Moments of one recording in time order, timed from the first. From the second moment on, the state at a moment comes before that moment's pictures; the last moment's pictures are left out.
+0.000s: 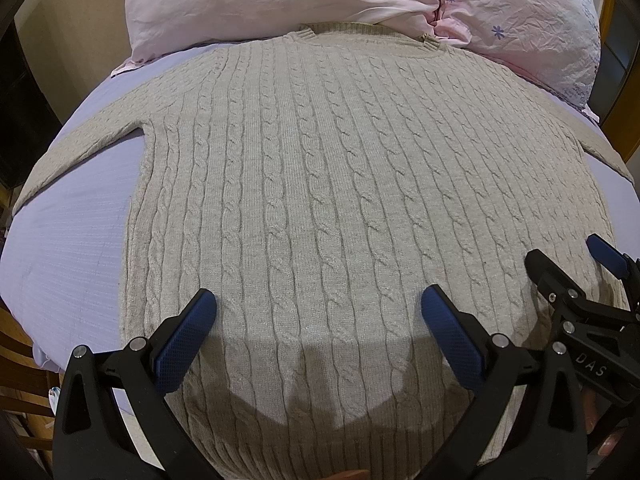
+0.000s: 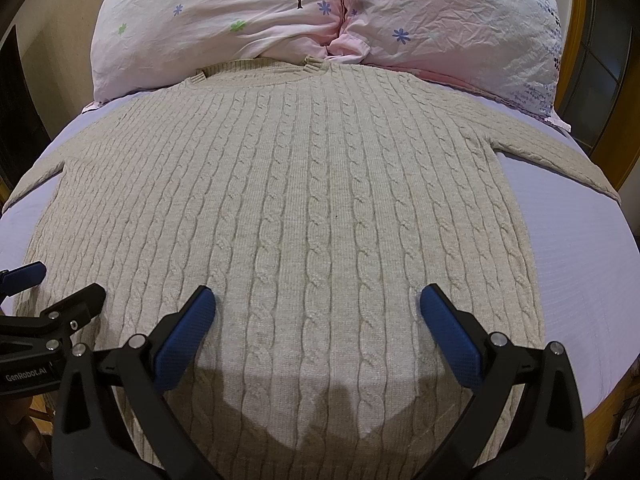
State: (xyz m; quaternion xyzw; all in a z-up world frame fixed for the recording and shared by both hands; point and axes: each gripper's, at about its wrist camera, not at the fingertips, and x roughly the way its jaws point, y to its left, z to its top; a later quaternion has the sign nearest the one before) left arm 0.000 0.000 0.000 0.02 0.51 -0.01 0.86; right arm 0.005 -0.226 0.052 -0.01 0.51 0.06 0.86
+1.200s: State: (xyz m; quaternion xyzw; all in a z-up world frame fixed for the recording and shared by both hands) left arm 0.002 0.000 0.005 0.02 0.50 -0.01 0.86; right arm 0.005 -0.227 0.050 -0.01 0.51 0.06 0.86
